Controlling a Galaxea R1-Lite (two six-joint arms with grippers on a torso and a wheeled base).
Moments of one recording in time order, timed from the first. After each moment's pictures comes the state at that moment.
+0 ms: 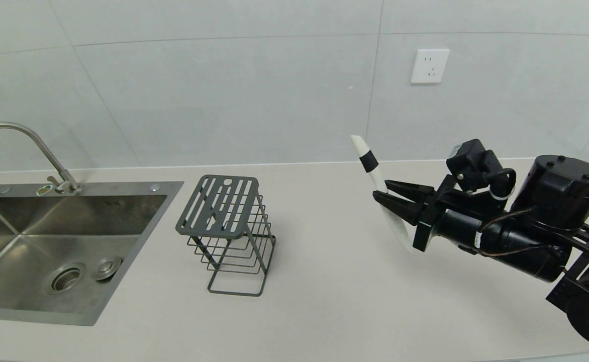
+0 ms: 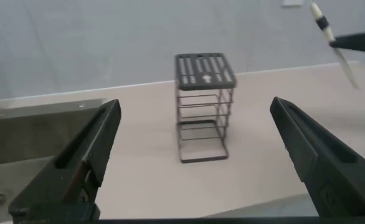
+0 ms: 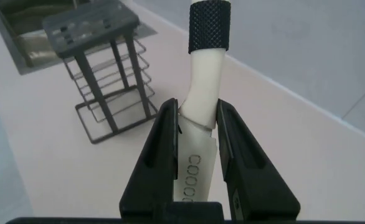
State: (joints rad) left arm -0.05 0.17 -0.17 -0.23 -0.28 -0.04; right arm 0.53 1.73 -0.65 -1.18 0.35 -0.20
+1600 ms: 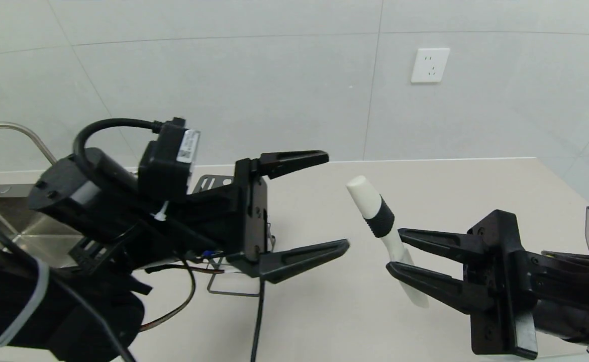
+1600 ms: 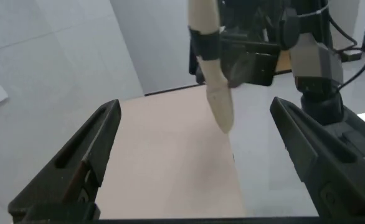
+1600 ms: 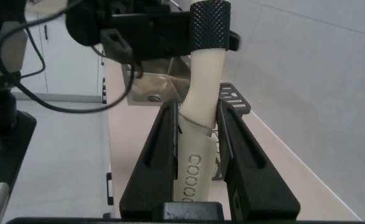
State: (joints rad) left arm -0.58 1.81 -0.69 -1.56 -0.93 -0.01; right arm 0.74 1.50 -0.38 -1.37 0.56 -0.32
